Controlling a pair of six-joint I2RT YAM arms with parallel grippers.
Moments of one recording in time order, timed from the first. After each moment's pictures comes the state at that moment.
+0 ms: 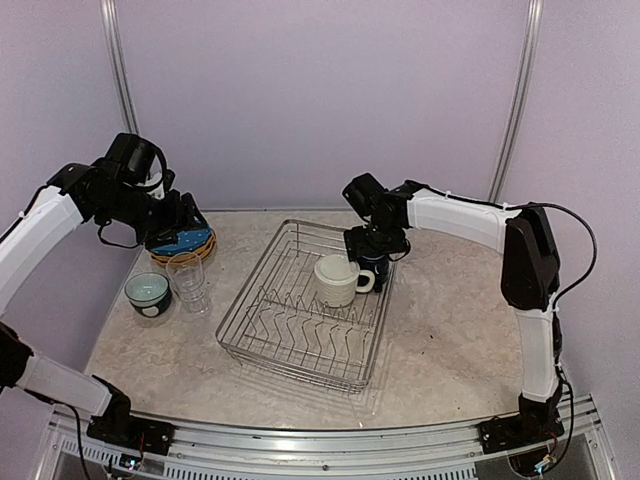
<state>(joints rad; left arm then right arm) -0.38 1.31 1.44 -0.99 0.10 -0.56 0.70 2.13 1.87 -0.80 0.36 0.44</state>
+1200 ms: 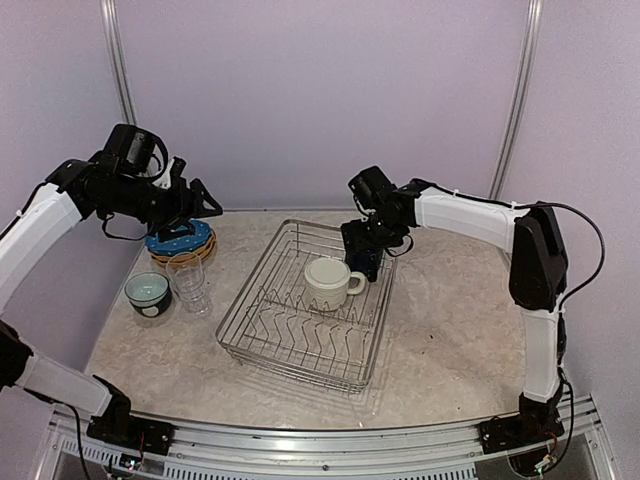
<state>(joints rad) -0.41 1.31 1.47 -0.93 0.25 -0.60 0.69 2.11 1.84 -0.71 0.26 0.37</state>
